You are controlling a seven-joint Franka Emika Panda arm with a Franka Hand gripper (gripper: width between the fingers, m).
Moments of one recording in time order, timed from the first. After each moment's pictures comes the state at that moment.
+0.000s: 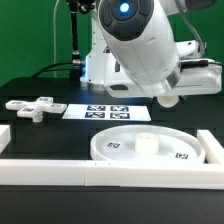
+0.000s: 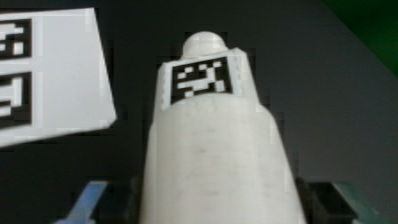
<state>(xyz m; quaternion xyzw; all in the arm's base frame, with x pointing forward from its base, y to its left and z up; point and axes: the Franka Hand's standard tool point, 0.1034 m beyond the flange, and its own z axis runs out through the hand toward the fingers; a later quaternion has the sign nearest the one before) 0.484 0.090 0.064 -0.90 0.13 0.39 0.16</state>
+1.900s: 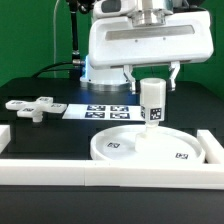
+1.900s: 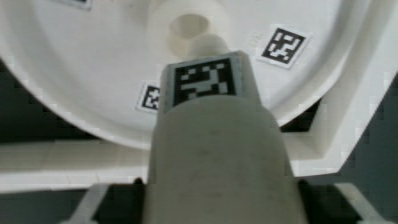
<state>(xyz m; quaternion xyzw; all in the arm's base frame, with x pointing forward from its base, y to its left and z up) 0.574 0.039 0.113 -0.98 -0.02 -0.20 0.03</state>
